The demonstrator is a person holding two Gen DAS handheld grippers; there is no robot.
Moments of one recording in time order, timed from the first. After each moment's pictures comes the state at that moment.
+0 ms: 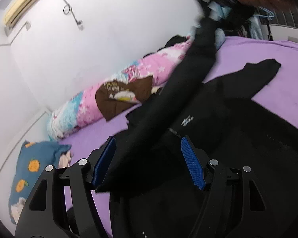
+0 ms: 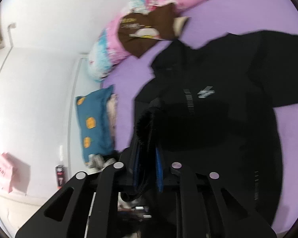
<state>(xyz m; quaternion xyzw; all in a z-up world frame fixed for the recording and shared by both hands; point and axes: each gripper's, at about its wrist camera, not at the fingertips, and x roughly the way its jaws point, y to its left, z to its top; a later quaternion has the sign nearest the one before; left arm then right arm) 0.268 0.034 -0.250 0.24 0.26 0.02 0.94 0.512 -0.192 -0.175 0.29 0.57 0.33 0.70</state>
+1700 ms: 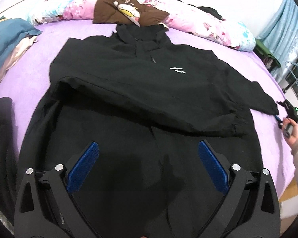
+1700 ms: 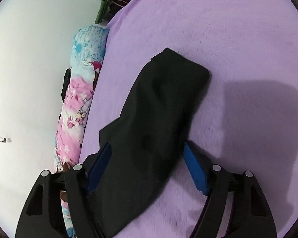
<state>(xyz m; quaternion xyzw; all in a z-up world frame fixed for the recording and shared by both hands) 0.318 0.078 -0.338 -0.10 0.46 0.00 0.88 0.586 -0.642 -0.422 0.53 0.29 -0.03 0.79</state>
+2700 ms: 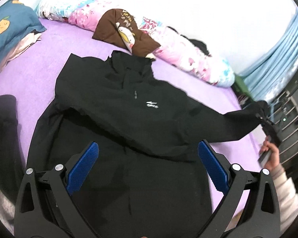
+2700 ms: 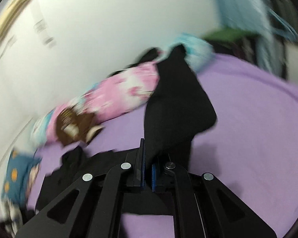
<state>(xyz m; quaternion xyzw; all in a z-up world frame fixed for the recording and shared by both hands) 0.278 0.115 -0.222 -0.24 0.39 -0.04 0.89 0.503 -0.406 -0.161 0.13 0.24 0.15 0.95</state>
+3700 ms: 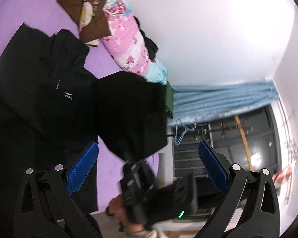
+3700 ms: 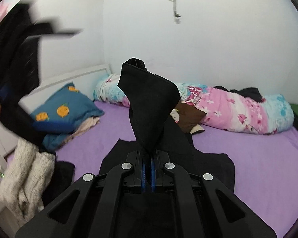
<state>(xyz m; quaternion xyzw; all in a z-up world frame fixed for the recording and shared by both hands) 0.365 0.174 -0.078 -0.53 0.39 -0.23 0.72 0.318 -0.043 -0.104 -0.09 0.18 0.32 0.93</state>
